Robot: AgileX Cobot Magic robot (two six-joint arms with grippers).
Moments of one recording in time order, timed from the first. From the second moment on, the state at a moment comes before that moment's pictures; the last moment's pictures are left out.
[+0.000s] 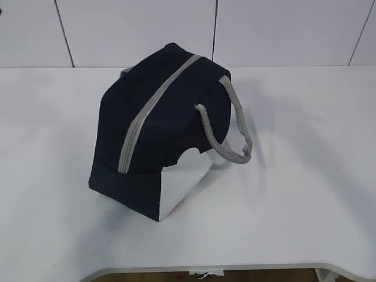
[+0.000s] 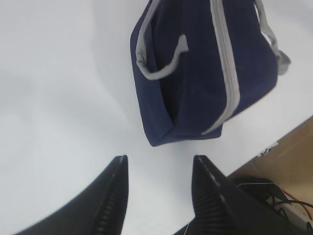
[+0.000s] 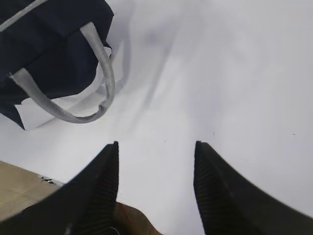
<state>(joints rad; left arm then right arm) -0.45 1.26 -1.51 -0.12 1.26 0.12 0.25 1.13 -1.43 0.00 1.26 -0.04</state>
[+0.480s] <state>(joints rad) -0.45 0.78 -1.23 -0.10 1.27 0.11 0.25 0.71 -1.18 0.00 1.27 -0.04</state>
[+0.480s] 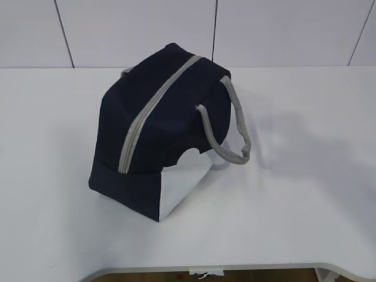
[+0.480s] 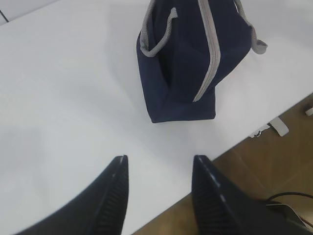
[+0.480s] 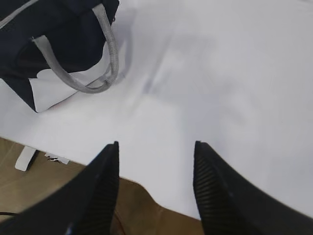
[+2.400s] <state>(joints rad) -0.27 0.01 -0.52 -0.07 1.12 0.09 0.24 -0.02 -0.50 0.02 1.15 -0.07</state>
